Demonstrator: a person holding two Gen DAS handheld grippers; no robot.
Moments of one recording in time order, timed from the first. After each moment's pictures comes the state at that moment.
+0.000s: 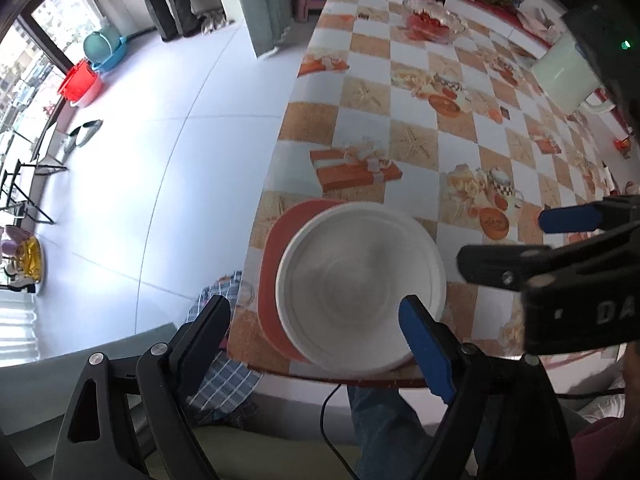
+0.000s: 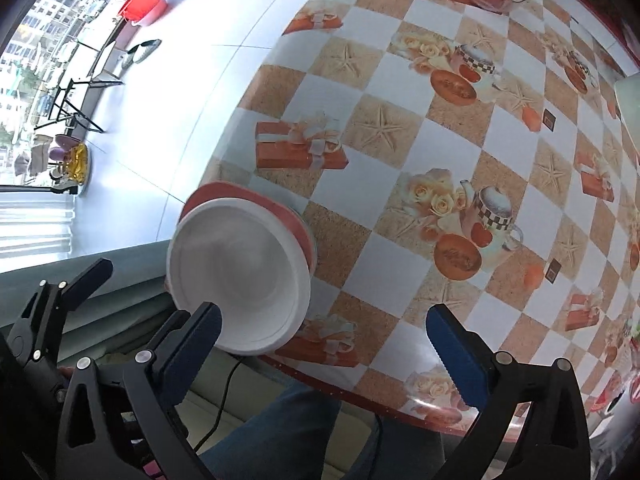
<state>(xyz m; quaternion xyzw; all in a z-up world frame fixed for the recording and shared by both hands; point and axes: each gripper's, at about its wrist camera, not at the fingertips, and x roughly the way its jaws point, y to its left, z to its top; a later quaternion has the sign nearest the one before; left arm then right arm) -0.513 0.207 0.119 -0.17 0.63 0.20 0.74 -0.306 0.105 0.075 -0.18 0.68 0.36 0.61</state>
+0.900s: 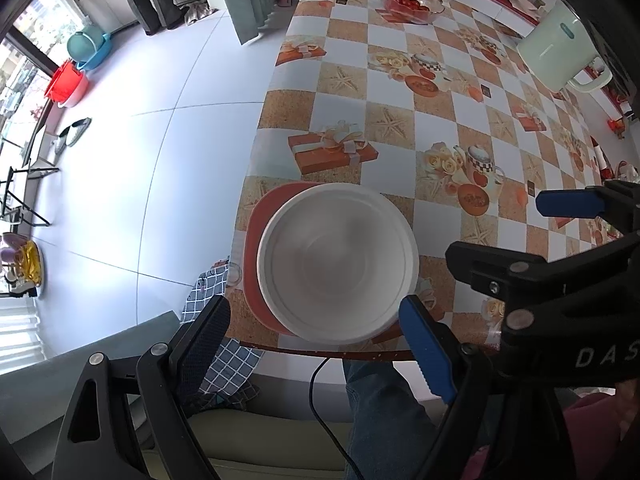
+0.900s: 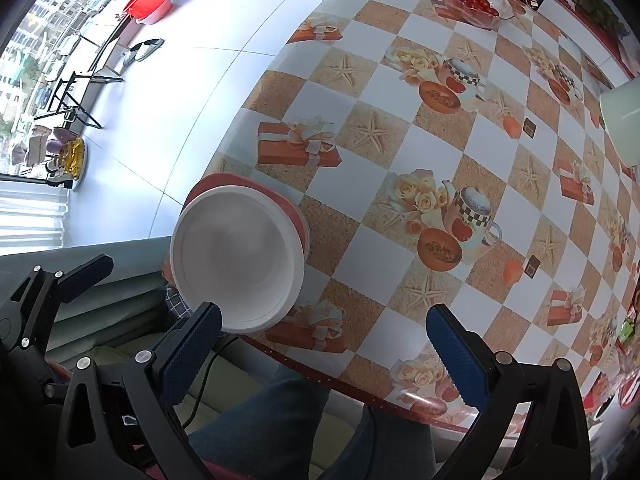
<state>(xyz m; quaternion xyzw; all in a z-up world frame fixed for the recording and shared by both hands) -0.510 0.190 0.135 -0.16 0.65 0.18 0.72 -0.316 0.096 0.088 -0.21 0.66 0.37 0.62</state>
